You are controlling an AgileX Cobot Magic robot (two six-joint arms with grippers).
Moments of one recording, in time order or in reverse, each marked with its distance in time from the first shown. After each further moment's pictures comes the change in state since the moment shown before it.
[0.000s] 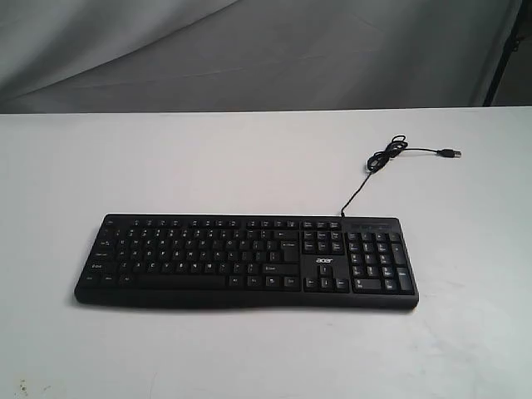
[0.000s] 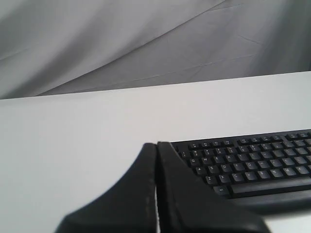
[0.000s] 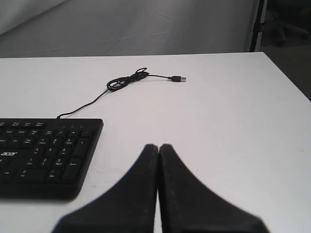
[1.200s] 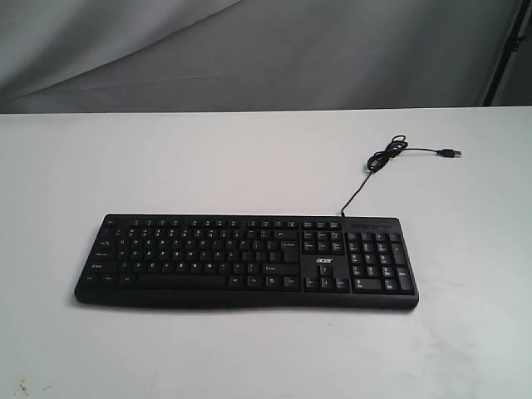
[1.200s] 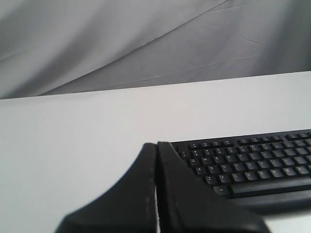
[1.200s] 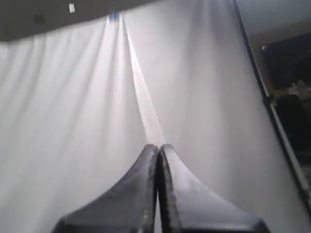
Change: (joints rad) left arm 0.000 0.000 0.000 0.000 0.000 0.000; right arm 0.000 0.000 0.000 0.080 -0.718 0.200
